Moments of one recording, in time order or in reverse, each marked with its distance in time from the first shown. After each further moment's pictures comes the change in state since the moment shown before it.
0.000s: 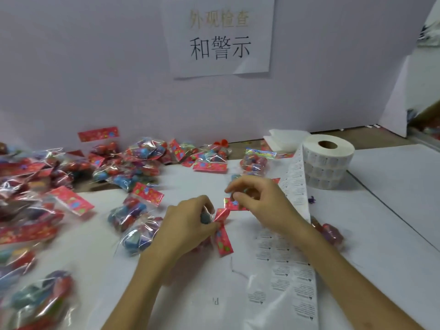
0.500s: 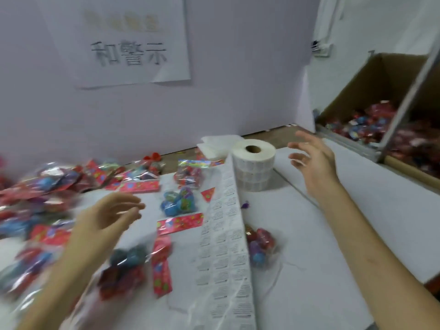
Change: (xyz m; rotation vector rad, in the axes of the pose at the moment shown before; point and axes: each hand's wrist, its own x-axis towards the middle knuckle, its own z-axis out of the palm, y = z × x) left_hand 0.028 0.012 -0.024 -0.695 0.096 0.030; right_hand -0.010 0.048 -0.205 0.511 0.903 0.220
